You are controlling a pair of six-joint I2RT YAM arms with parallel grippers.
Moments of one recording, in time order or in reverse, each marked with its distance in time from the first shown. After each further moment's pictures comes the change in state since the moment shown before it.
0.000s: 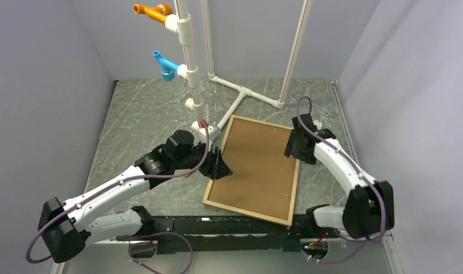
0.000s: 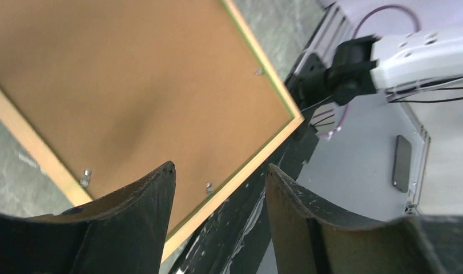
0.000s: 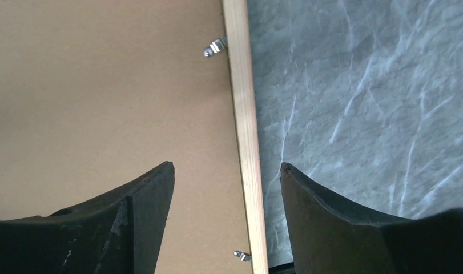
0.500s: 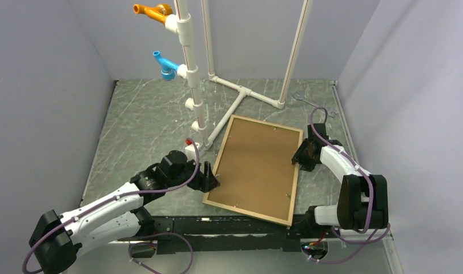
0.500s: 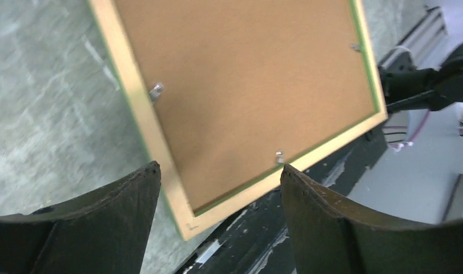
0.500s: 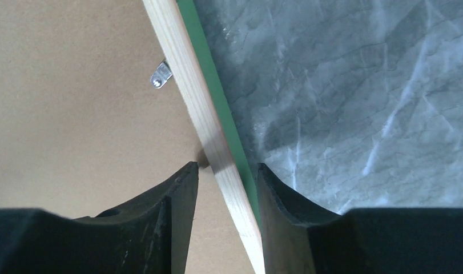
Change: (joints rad) left arm 0.005 -0.155 -0.315 0.011 -0.189 -0.095; right arm -0.240 0.097 -0.186 0.247 -0.250 0.052
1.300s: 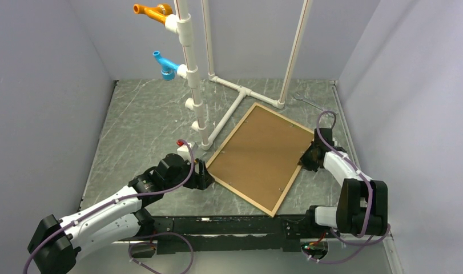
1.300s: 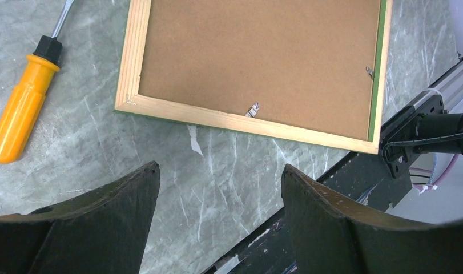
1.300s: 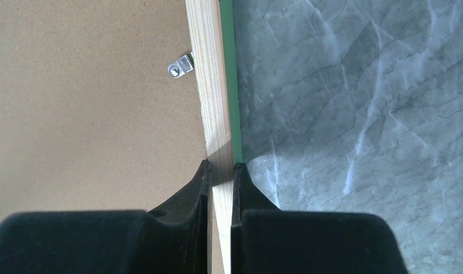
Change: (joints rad) left arm 0.031 -0.055 -0.098 0.022 -0.159 -0.065; right arm -0.095 -0.050 -0.099 0.129 -0.018 0.017
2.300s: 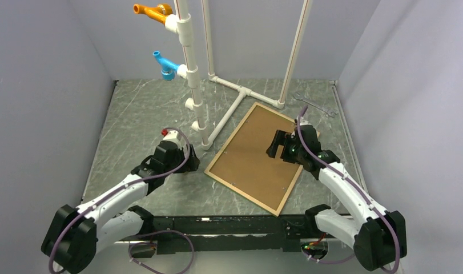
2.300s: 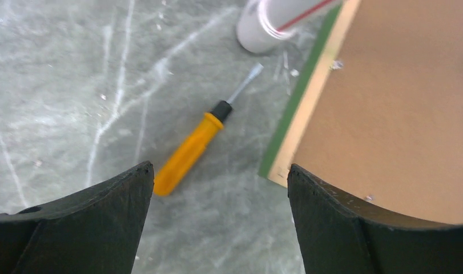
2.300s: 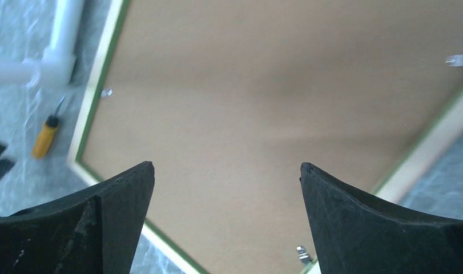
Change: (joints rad) left arm 0.258 0.153 0.027 0.039 -0.121 0.053; right arm 0.372 -0.246 0.076 0.005 -0.027 -0.112
